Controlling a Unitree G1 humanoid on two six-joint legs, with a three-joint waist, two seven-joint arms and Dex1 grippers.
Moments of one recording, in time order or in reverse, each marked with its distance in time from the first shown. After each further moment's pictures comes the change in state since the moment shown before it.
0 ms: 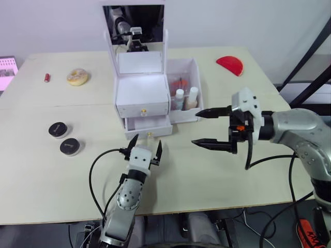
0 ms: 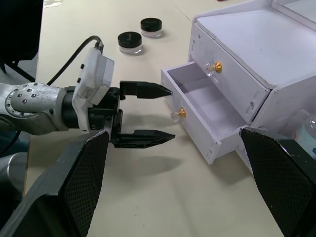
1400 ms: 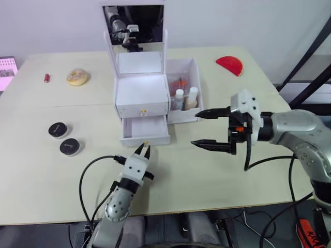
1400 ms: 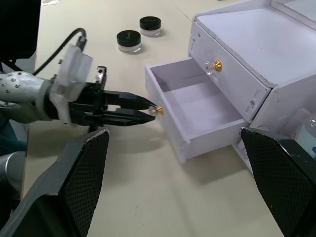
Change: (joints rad) left arm 0.153 0.142 0.008 -0.136 -0.023 -0.049 -0.124; right arm 0.009 0.003 0.001 -0.014 -0.007 0.000 -0.011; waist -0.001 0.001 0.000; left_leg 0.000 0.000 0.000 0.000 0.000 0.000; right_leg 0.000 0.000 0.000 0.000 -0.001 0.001
